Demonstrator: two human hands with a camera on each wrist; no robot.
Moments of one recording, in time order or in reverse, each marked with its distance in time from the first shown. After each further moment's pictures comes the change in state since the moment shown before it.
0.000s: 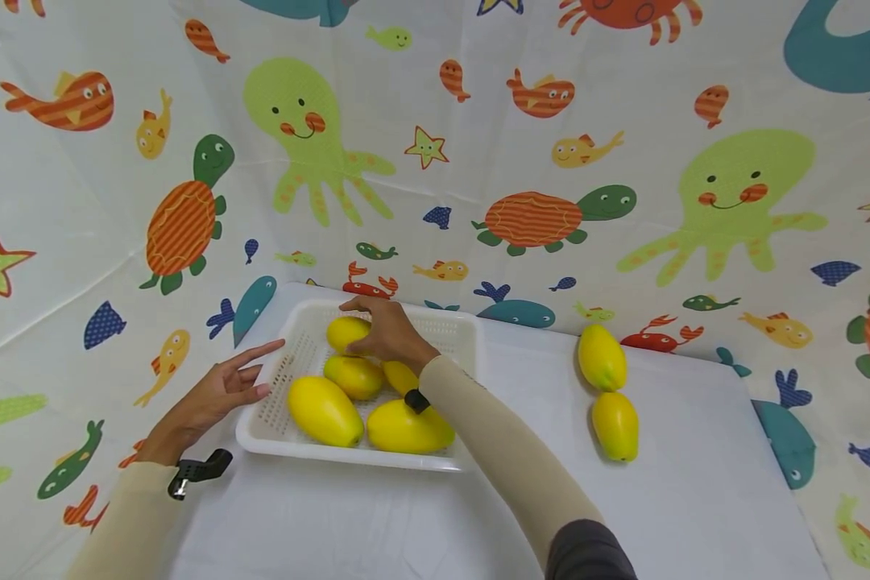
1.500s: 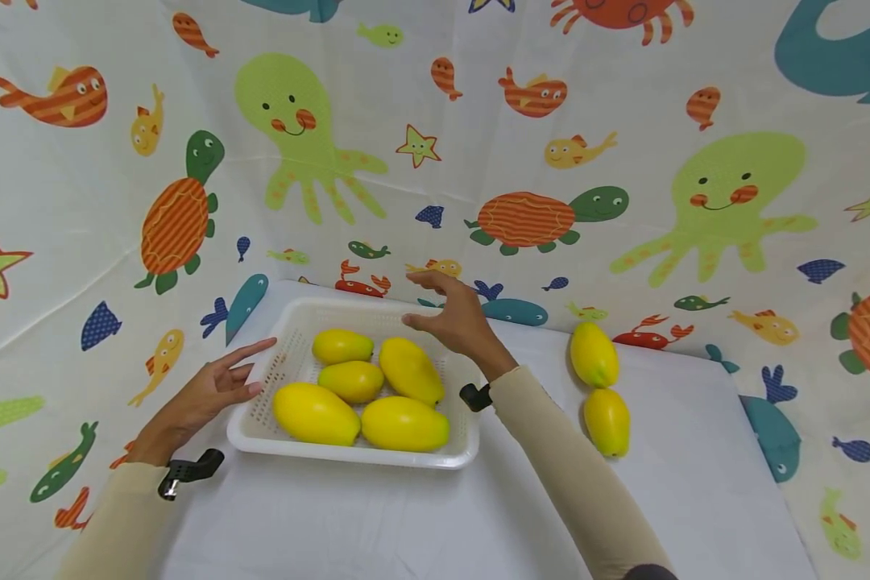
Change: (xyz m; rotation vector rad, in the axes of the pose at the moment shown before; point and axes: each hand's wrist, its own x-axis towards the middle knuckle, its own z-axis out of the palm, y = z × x) left_hand 0.003 -0.001 0.000 0.012 0.002 -0.001; right_hand -0.066 0.033 -0.092 0.023 0.274 -0.085
